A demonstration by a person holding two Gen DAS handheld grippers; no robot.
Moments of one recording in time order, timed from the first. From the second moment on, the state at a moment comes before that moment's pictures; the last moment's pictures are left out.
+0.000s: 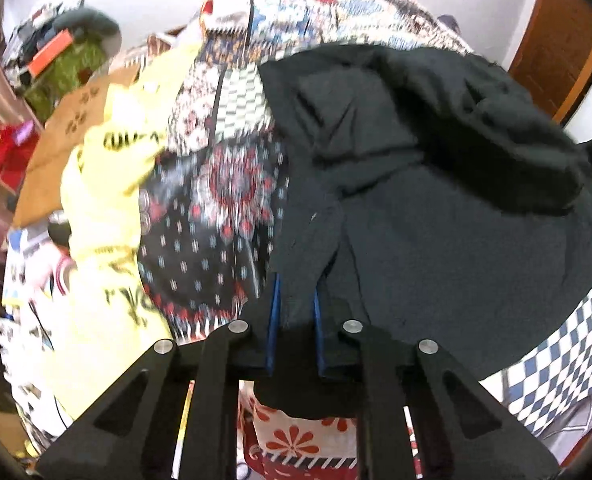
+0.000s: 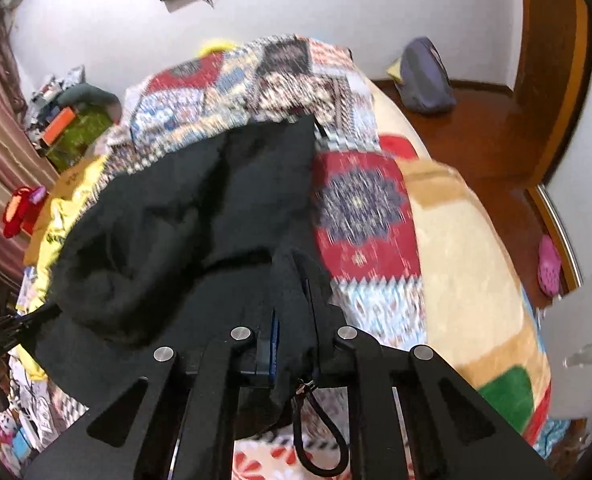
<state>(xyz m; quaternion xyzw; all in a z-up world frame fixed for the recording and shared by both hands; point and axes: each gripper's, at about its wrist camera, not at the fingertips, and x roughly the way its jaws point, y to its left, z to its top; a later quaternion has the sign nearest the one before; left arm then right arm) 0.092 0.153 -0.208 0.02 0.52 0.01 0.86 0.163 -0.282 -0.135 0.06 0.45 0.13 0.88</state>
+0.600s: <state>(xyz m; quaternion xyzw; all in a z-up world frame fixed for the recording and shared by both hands) 0.262 0.195 -0.153 -0.10 0.46 -0.01 0.88 0.302 -0.238 -0.097 0.04 0.40 0.15 0.90</state>
